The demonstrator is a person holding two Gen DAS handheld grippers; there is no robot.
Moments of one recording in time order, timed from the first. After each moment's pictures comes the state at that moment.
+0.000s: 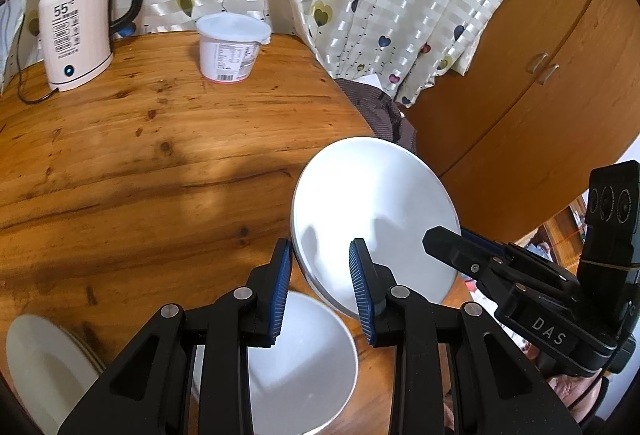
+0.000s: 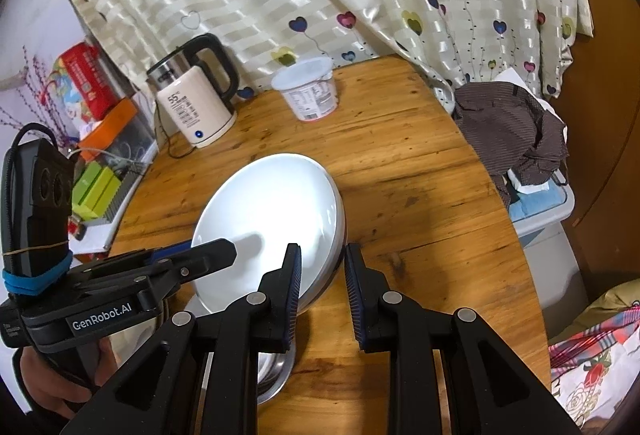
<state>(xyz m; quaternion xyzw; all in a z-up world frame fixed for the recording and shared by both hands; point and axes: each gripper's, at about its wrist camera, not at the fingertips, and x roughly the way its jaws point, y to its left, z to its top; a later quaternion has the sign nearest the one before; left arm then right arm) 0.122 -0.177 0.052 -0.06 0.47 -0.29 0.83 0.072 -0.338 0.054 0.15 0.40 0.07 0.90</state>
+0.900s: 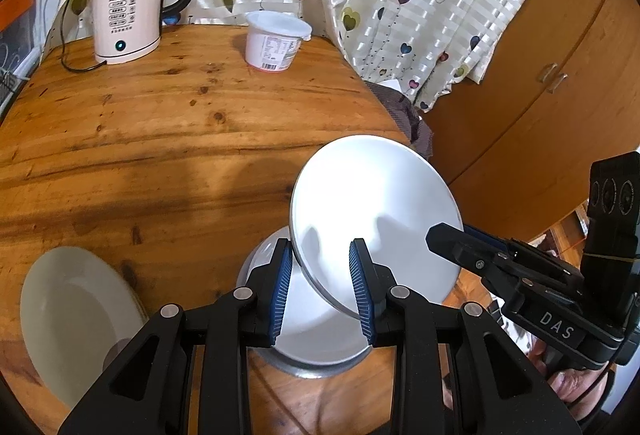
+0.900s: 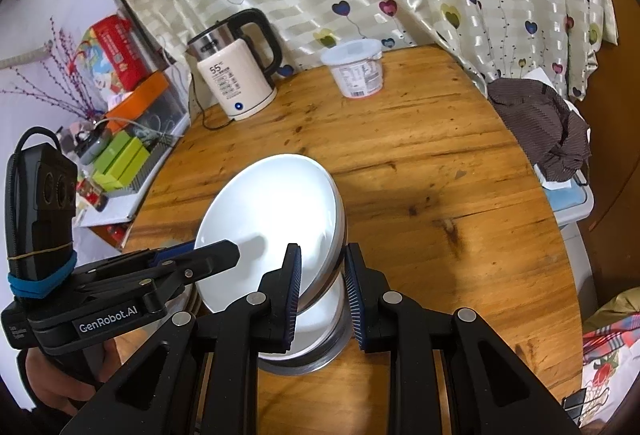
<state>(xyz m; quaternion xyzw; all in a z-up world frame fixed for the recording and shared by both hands) 0.080 -0.125 0.049 -0.07 0.47 -0.26 0.84 0.047 -0.290 0.052 0.14 0.41 0.11 0.89</state>
